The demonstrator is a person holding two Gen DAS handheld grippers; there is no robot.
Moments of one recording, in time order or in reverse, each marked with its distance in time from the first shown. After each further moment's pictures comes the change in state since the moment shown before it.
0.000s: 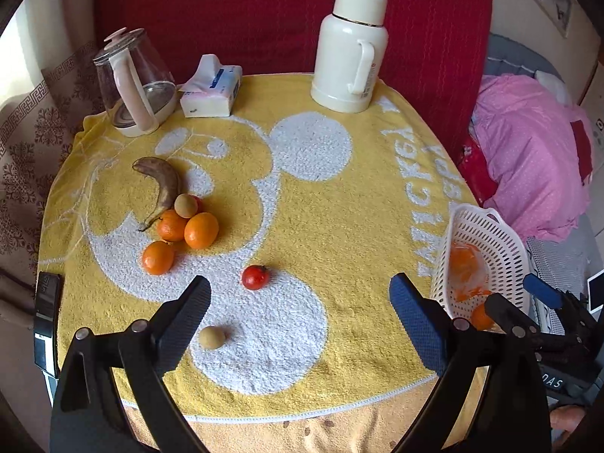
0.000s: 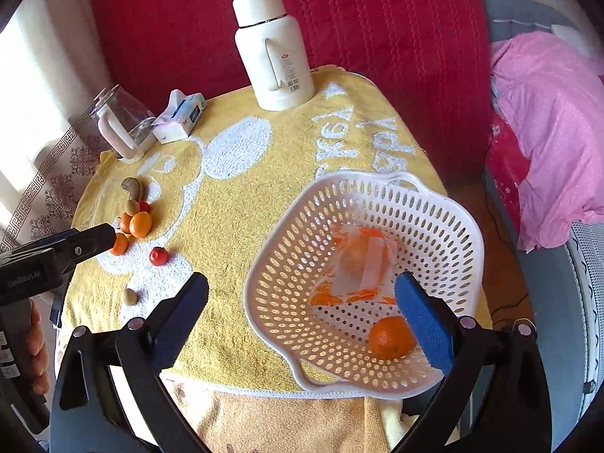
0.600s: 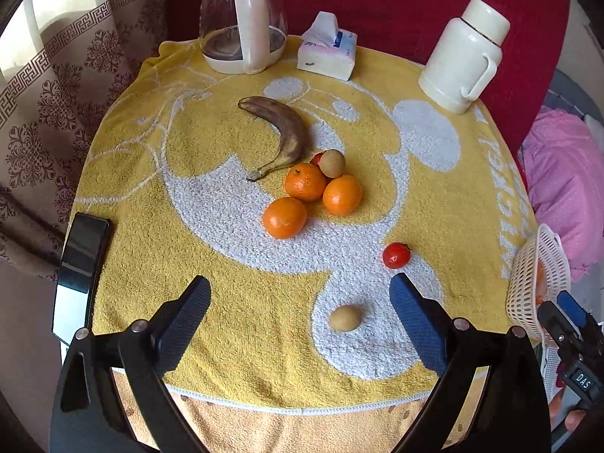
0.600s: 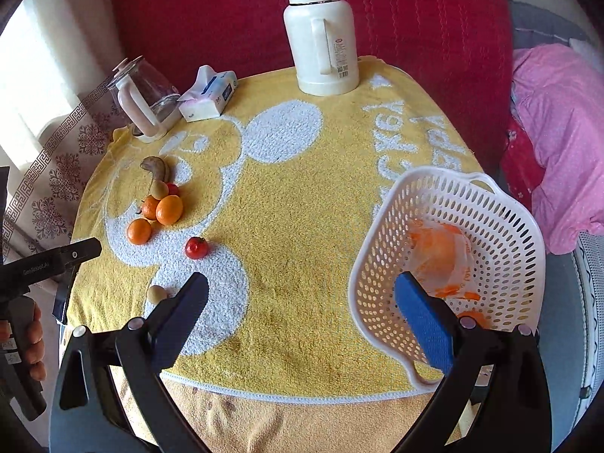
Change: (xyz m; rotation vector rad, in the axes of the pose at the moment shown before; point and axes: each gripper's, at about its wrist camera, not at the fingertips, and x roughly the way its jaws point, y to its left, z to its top) left arm 0.016 0.139 -0.023 -0.196 0.106 0.062; right arm 0.025 0.078 -0.001 -0.064 0.041 -0.002
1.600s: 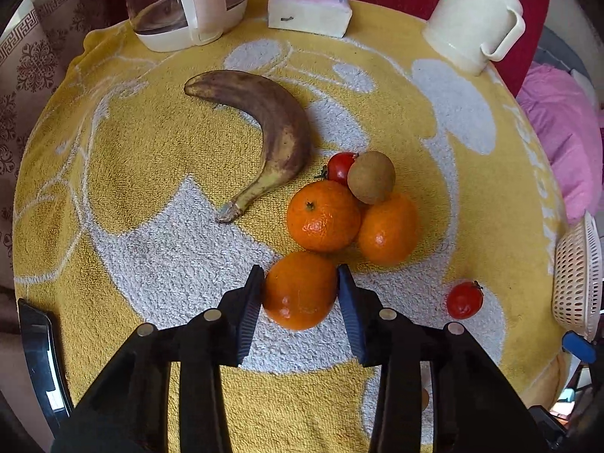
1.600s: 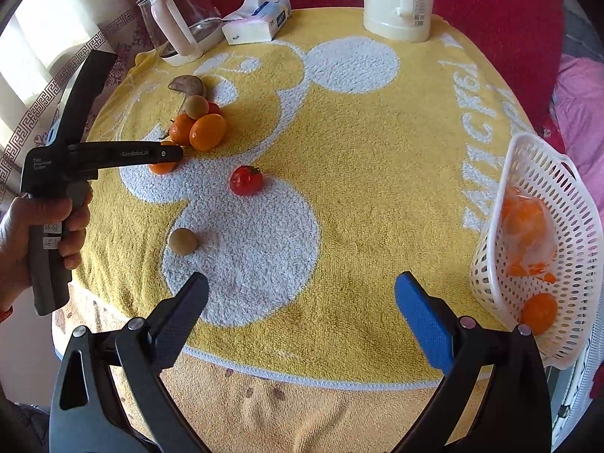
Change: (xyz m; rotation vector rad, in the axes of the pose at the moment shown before) left arm 0.108 0.014 0.050 0.156 0.107 -0.071; right arm 0.054 0.063 -0.020 -0.117 0.196 0.038
